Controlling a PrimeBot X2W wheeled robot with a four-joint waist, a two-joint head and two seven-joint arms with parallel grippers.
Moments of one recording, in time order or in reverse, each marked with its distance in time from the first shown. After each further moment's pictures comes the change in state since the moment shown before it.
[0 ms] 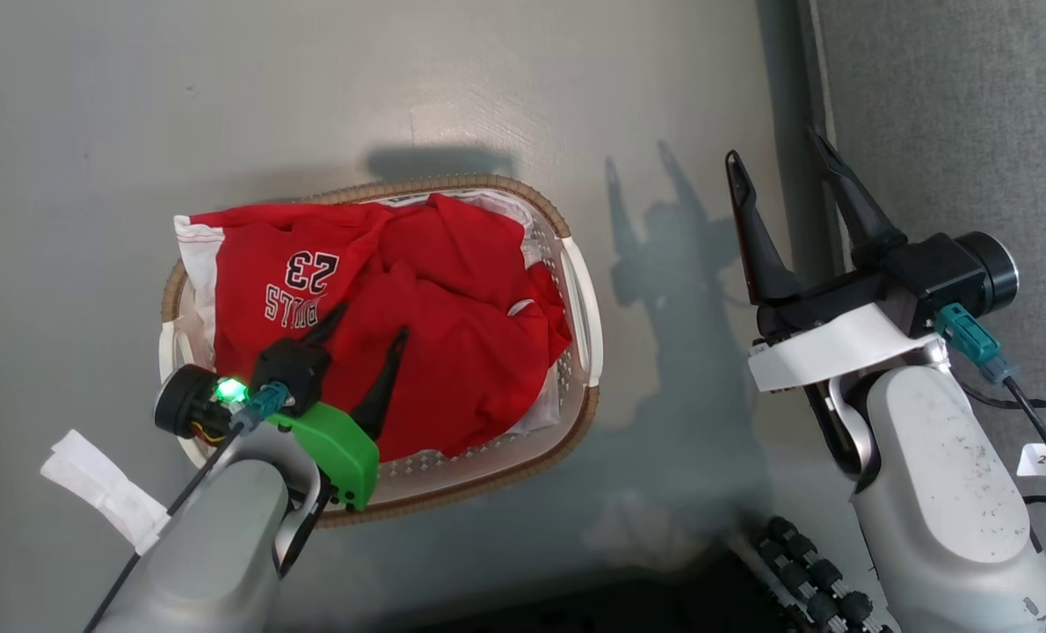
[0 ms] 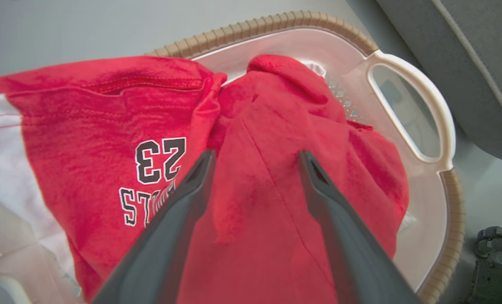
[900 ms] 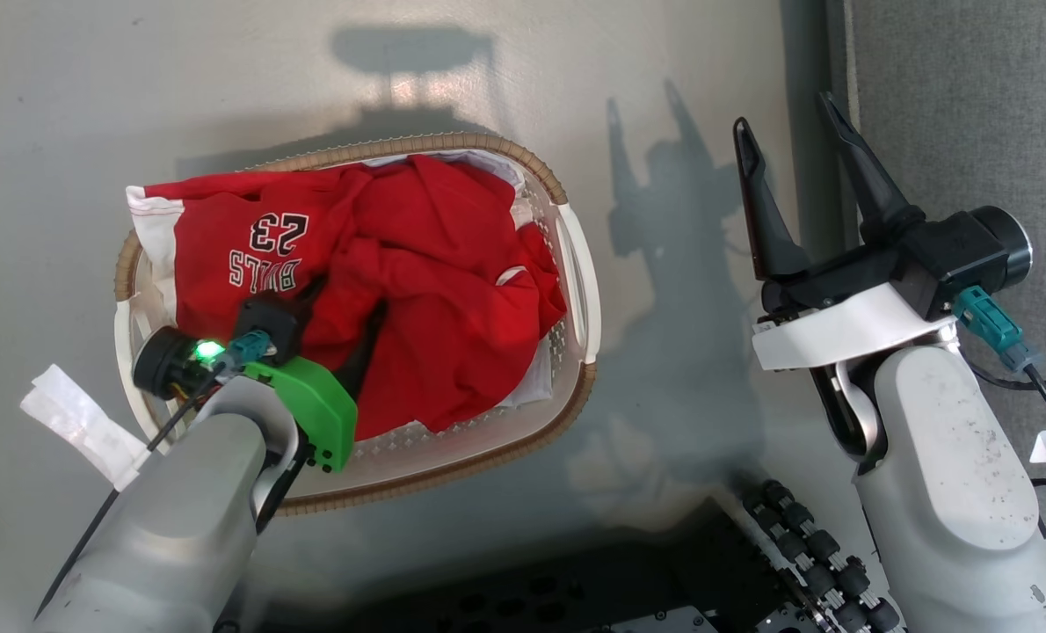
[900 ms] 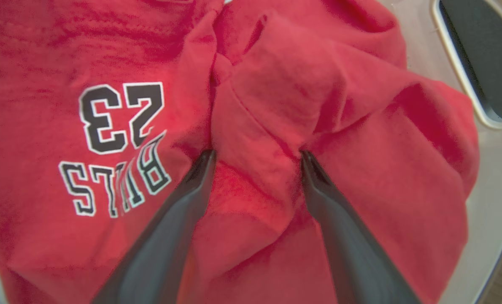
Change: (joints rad) left arm -0.172 0.035 -0.191 0.166 -0.181 0.000 0.000; right arm -0.028 0.000 -0.004 -0.034 0.014 0.000 0.000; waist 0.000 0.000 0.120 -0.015
